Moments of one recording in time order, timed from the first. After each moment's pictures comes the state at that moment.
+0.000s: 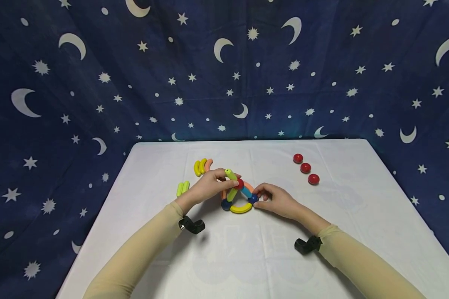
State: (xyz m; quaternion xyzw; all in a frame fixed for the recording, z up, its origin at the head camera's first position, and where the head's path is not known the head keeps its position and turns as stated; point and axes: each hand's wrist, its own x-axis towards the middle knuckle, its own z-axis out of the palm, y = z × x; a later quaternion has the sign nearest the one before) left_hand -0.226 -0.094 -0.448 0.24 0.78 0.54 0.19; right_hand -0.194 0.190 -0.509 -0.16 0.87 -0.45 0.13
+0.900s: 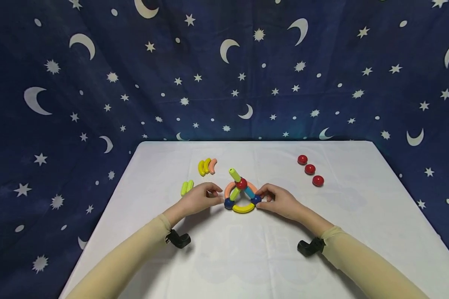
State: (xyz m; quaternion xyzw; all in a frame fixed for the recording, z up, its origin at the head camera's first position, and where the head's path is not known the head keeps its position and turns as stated) left_hand -0.196 -0.134 -0.464 0.16 0.90 0.38 0.16; right_hand -0.193 0.185 -0.511 -0.15 0.87 -0.45 0.12
